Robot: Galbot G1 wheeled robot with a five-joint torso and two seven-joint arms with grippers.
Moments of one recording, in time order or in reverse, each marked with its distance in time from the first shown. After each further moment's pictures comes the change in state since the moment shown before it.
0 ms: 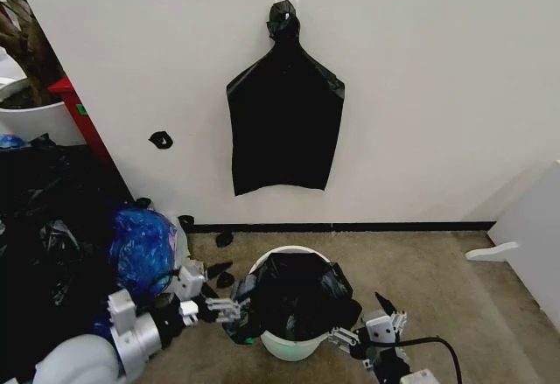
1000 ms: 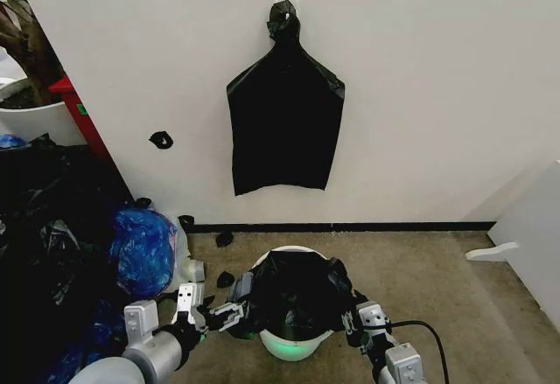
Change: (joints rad) left arm -0.073 -0.205 0.042 -0.052 -0.344 0.134 -0.388; right arm 0.131 0.007 -0.032 -0.128 0.058 0.029 -0.057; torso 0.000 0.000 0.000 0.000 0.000
